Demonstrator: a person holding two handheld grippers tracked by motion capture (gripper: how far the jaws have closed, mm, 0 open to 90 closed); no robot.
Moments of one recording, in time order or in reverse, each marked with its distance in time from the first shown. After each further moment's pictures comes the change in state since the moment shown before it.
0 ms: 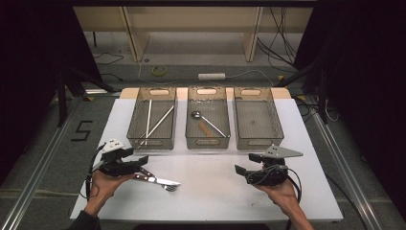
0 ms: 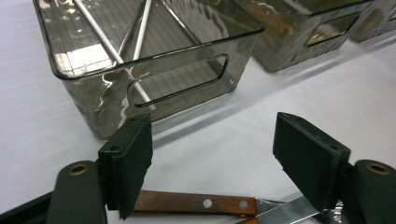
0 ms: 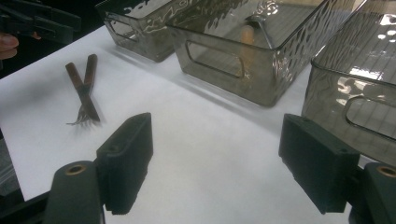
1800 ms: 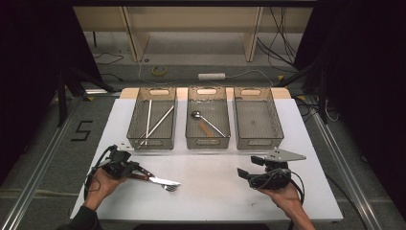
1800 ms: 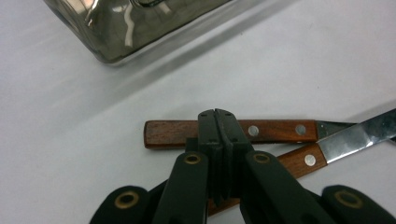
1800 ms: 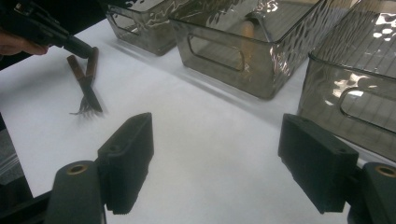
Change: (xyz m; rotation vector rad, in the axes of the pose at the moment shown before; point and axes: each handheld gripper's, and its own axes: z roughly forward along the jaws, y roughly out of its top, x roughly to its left) left arm 0.010 -0.009 0.022 0.348 0.057 0.101; right arm 0.003 -0.004 -0.009 0.008 -0.005 -0.019
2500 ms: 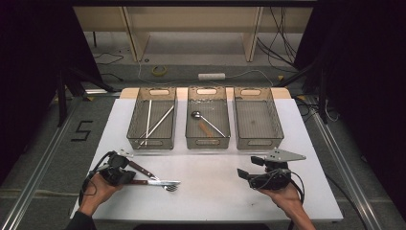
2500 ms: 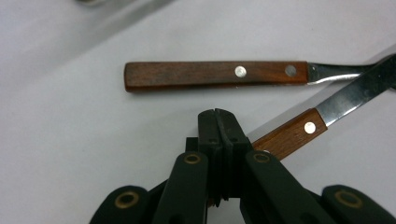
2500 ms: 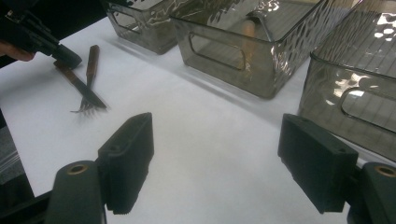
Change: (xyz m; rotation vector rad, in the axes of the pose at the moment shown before) left arm -0.008 -0.012 -0.007 0.127 -0.014 0.001; right arm 0.001 0.000 0.000 0.009 0.000 -0.005
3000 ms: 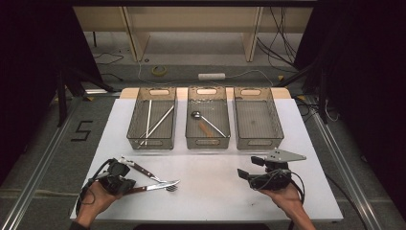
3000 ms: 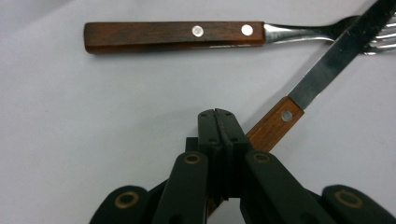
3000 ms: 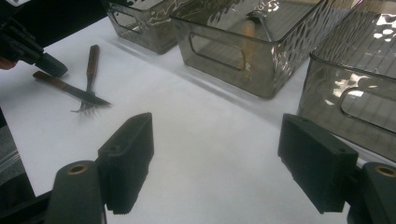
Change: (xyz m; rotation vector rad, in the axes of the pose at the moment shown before) left arm -0.020 -0.014 -0.011 0.040 -0.022 0.005; right arm 0.000 0.000 -0.001 -0.001 -0.002 -0.004
